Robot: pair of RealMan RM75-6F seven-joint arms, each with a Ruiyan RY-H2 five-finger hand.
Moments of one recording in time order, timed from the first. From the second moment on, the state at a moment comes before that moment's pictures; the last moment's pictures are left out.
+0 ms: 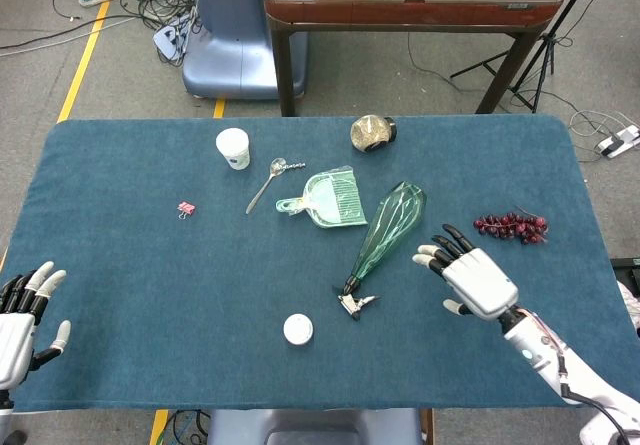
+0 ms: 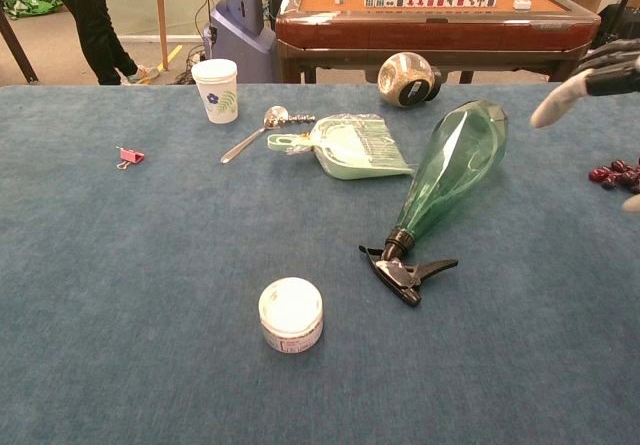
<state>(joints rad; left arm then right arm) -0.05 -1.07 -0.02 -1.69 1.54 1.54 0.07 0.45 -1.07 0.10 -1.72 -1.69 1.03 -0.14</state>
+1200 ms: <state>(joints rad) -0.03 -1.08 -0.02 -1.65 1.52 1.54 0.03 0.80 -1.52 0.10 -1.27 -1.58 0.79 -0.41</state>
